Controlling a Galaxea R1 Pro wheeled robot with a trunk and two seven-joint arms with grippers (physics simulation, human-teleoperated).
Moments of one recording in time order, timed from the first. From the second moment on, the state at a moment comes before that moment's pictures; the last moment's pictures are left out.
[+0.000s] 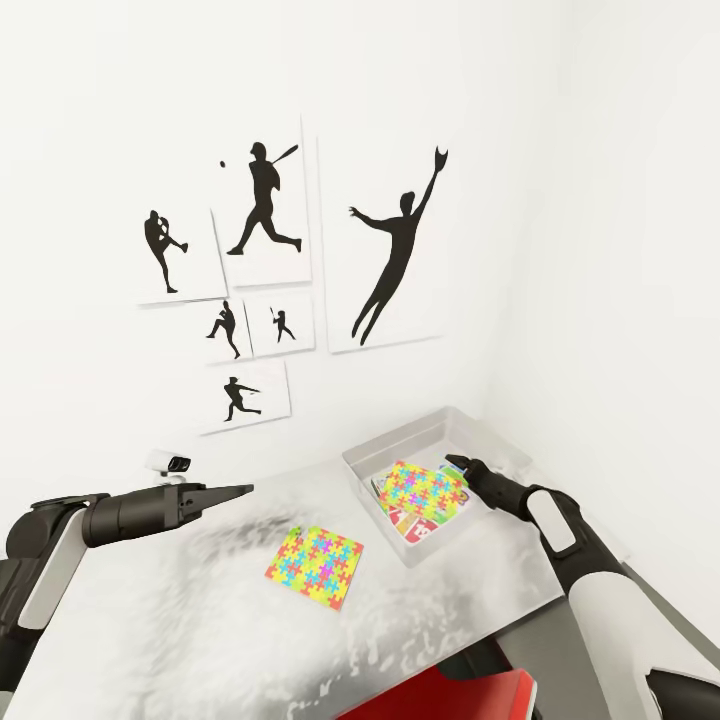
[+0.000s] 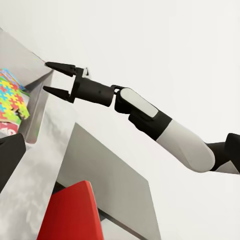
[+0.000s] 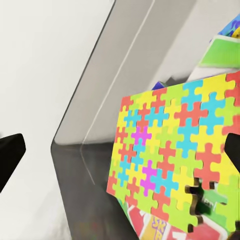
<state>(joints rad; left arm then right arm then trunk) -0.45 0.35 0.09 -1.45 0.52 1.03 -1.27 -0.78 -0.09 -0.17 -0.66 -0.72 0.57 0.24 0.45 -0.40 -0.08</state>
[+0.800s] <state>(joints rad) -0.45 0.35 0.09 -1.45 0.53 1.03 -1.27 -0.39 -0.13 -0.21 -1.06 -0.72 0.55 0.75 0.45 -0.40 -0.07</state>
